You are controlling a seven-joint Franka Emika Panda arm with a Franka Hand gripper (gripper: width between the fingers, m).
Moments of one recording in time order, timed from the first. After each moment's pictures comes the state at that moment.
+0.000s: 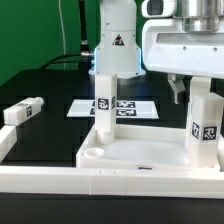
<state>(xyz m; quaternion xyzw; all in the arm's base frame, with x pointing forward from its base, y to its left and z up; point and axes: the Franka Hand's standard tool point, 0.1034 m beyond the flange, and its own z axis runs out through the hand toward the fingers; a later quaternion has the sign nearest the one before) 0.637 0.088 0.113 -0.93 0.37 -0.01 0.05</state>
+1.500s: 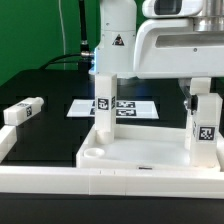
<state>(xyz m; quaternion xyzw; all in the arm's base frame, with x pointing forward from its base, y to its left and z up) 0.637 0.090 0.112 -1.00 0.08 -0.03 0.03</state>
